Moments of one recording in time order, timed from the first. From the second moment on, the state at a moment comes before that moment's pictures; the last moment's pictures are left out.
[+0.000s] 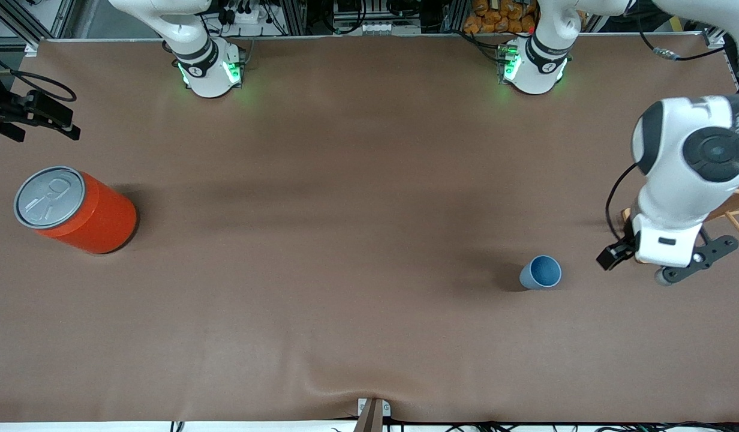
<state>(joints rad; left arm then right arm) -0.37 0.25 0.29 -1.70 0.20 2.04 -0.59 -0.02 -0.01 0.02 -1.45 0.03 1.38 -0.01</state>
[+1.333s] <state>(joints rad) -0.06 0.02 -0.06 -1.63 0.05 1.56 -0.13 -0.02 -0.01 0.02 -1.45 0.03 1.38 -0.01</state>
